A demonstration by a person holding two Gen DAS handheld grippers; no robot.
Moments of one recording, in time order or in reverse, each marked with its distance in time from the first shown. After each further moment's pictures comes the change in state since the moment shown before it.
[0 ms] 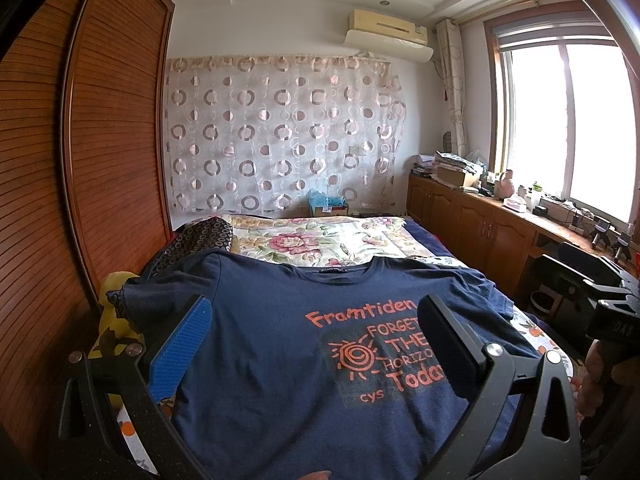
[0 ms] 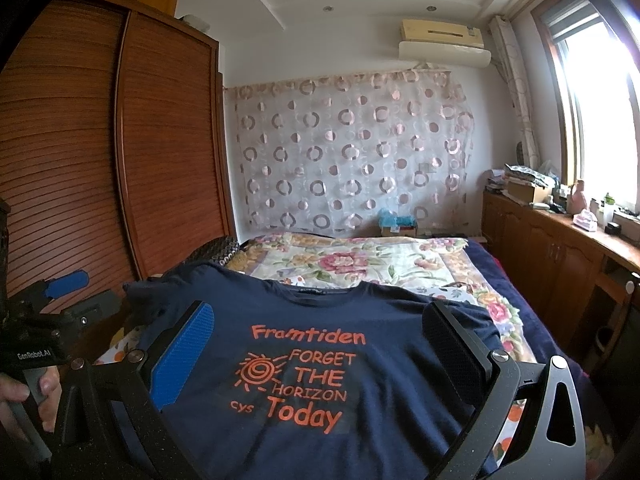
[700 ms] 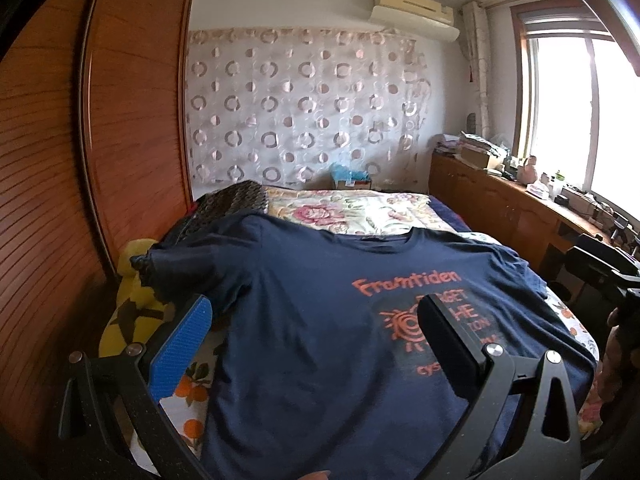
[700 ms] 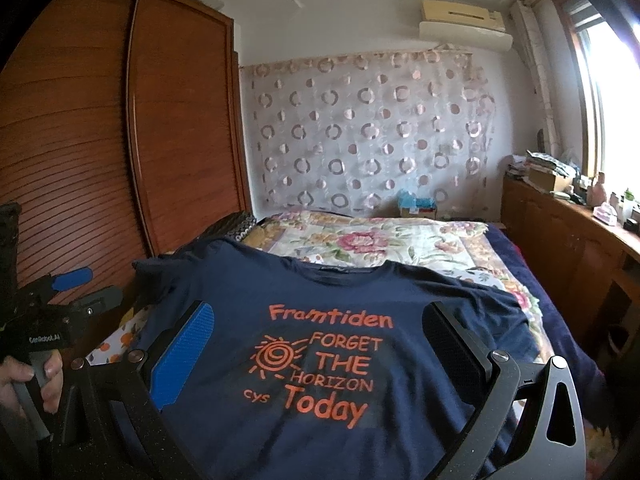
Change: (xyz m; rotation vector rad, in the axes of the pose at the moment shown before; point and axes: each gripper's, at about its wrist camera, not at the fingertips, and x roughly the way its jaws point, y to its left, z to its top) left arm 0.026 0.057 -0.026 -0.040 0.101 0.065; right arm 0.023 0.000 0.001 -0.019 0.081 0.073
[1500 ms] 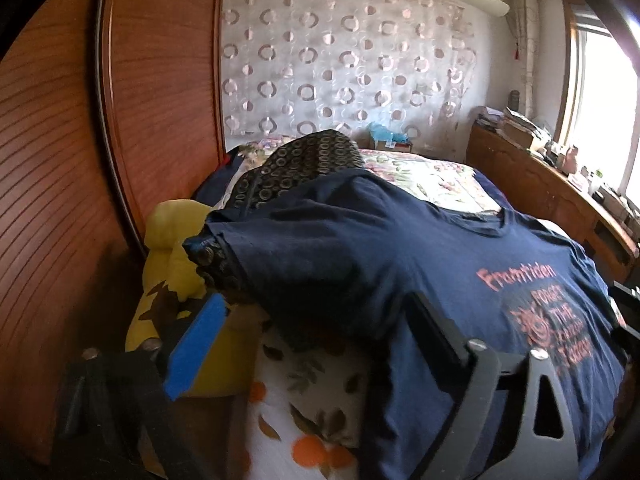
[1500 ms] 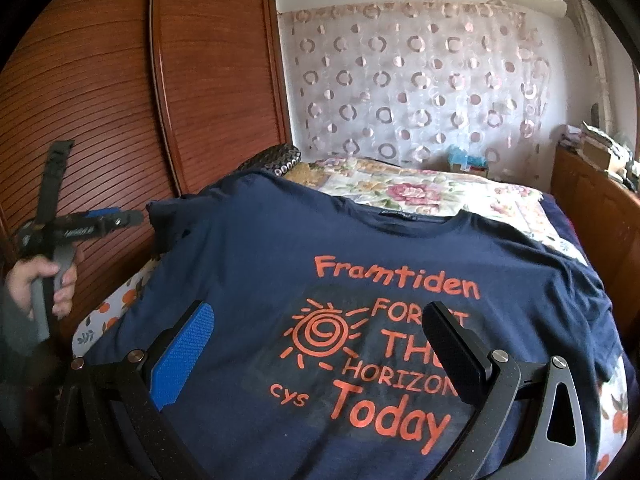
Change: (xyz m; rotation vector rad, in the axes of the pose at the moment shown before) left arm 0.106 0.136 0.008 -0.065 0.172 0.068; right arm 0.062 -0.020 0.009 -0.043 0.190 0.151
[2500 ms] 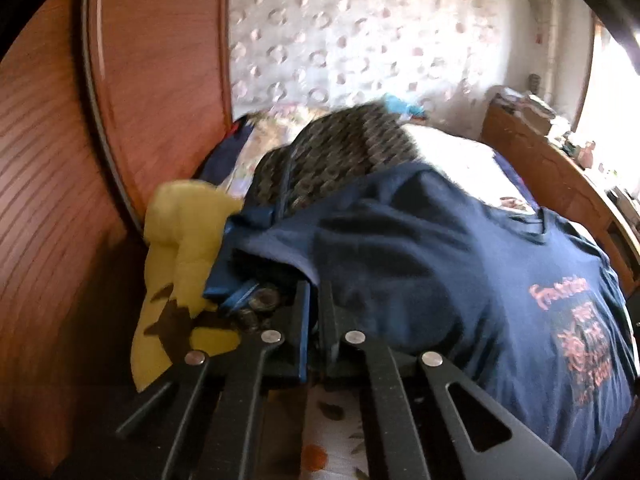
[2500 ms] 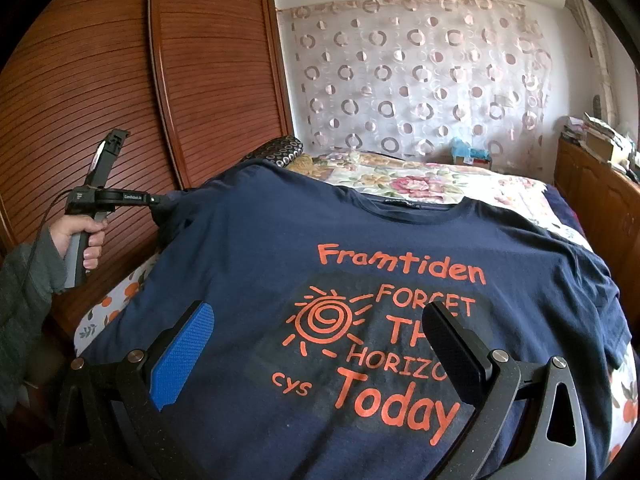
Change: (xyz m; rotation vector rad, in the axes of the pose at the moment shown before) left arm 0.059 0.043 0.035 -0.006 0.117 -0.010; right arm 0.011 0.008 -0.006 0.000 -0.009 0.001
